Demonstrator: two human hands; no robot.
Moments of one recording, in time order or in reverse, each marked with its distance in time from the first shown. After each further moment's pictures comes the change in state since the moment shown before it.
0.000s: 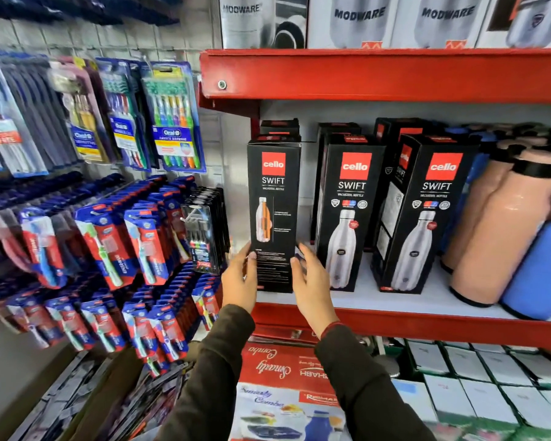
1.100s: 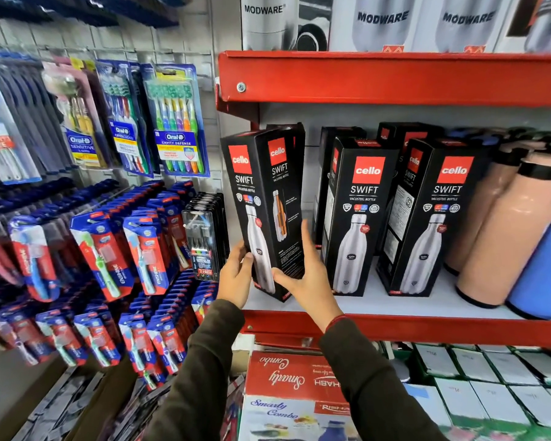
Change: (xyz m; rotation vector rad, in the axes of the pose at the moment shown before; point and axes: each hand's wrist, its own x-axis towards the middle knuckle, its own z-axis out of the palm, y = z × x) left_hand 0.038 -0.015 -0.023 -0.193 -0.224 -0.109; right_hand 0.016 -0.014 0.014 -0.118 -0.089 -0.091
